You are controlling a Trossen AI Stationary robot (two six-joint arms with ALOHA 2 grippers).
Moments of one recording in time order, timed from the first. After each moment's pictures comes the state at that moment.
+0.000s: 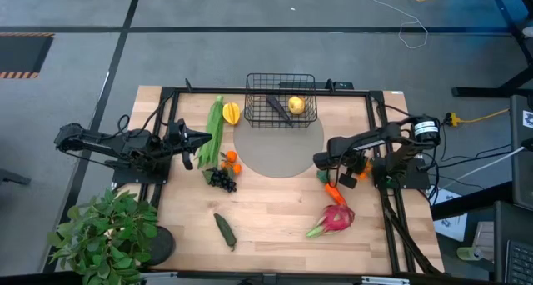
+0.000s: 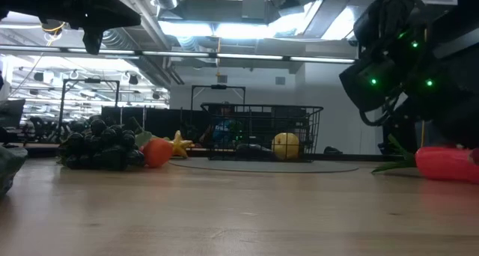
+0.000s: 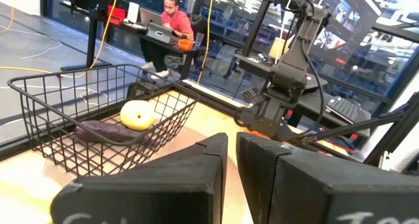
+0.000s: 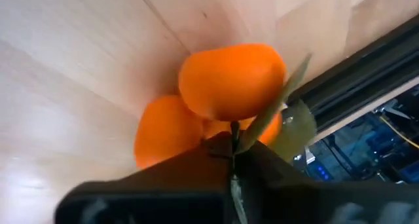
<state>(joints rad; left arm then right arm) -0.17 0.33 0.26 0.16 -0.54 -0.30 -0.02 1.69 0.81 -1.32 0.07 0.57</state>
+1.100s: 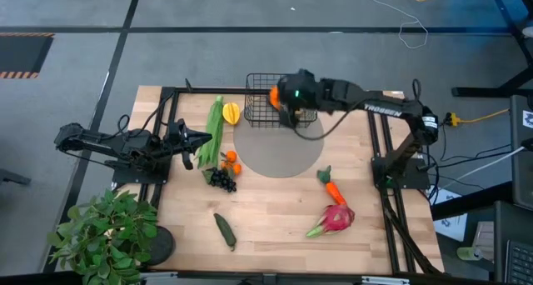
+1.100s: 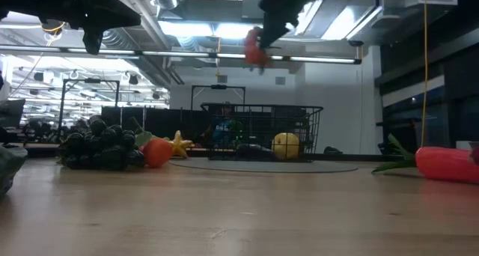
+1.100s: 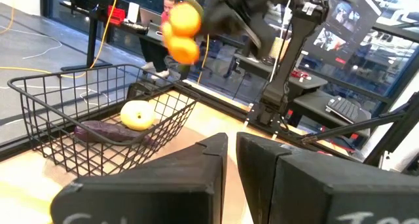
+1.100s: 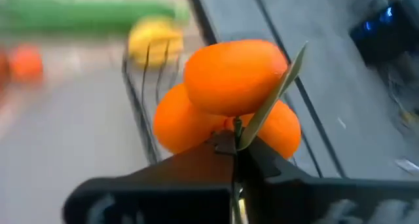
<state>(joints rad) -0.17 0.33 0.26 0.16 -0.54 -0.30 -0.26 1.68 1.67 -0.78 0.35 -0.17</state>
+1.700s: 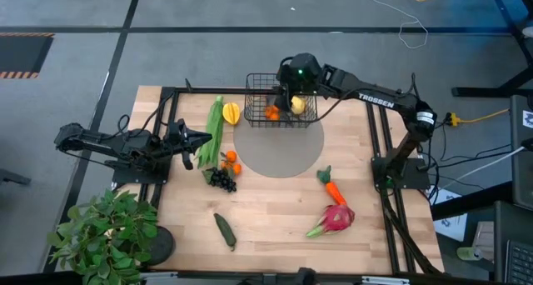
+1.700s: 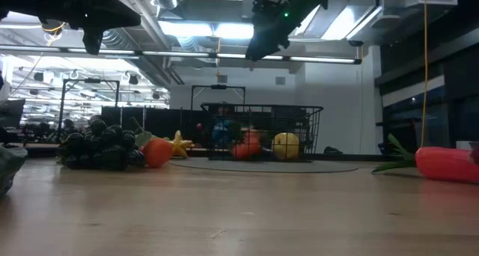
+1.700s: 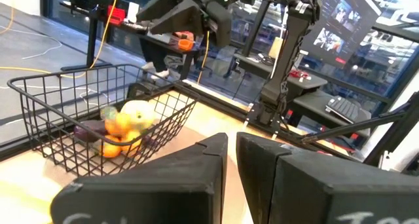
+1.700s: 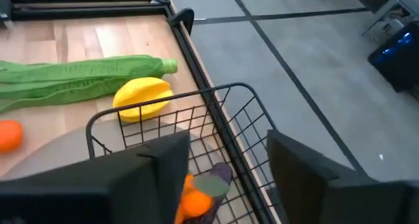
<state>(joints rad) -0.17 0.33 0.26 0.16 -0.54 -0.30 -0.44 1.71 1.58 -0.46 0.10 -0.21</state>
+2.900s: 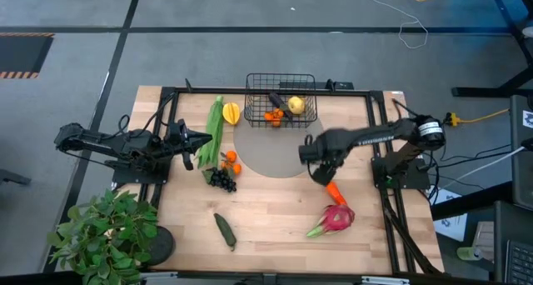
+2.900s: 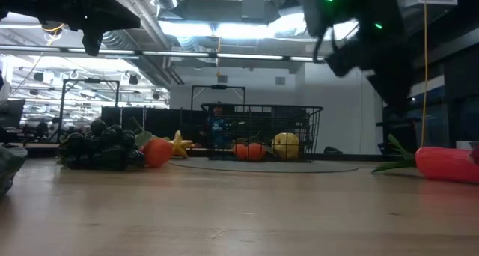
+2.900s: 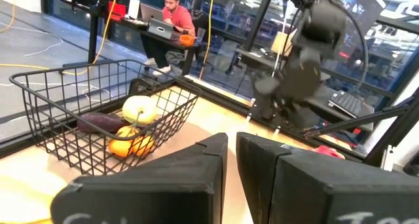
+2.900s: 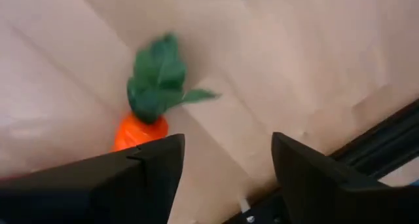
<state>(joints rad) -0.17 0.33 0.26 0.14 -0.54 -0.30 0.05 1.65 1.19 -1.33 0.05 0.70</state>
